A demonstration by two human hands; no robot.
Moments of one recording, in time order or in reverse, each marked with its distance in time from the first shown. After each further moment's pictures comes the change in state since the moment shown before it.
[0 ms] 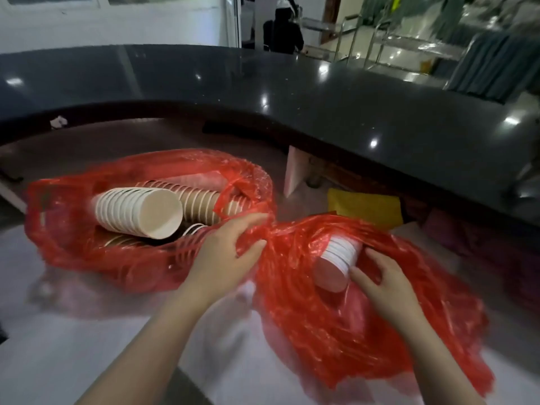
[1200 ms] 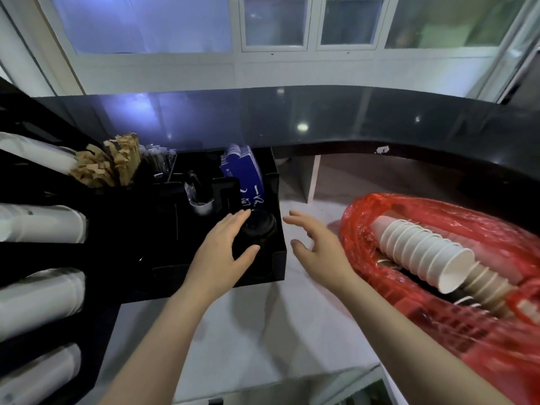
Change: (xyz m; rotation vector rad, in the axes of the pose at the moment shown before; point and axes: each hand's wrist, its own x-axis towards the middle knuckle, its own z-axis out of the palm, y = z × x) left_hand -0.238 -0.087 -0.300 0.499 0.660 -0.542; right_hand -0.112 -0.385 0.303 0.320 -0.747 -0.977
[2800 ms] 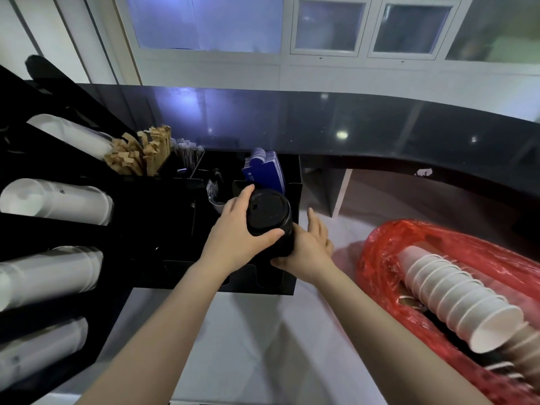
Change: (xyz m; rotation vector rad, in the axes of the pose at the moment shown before) left_hand 0.046 0.003 0.004 -0.030 0.108 -0.258; right_hand 0.060 0.010 0.037 -0.394 -0.305 0.211
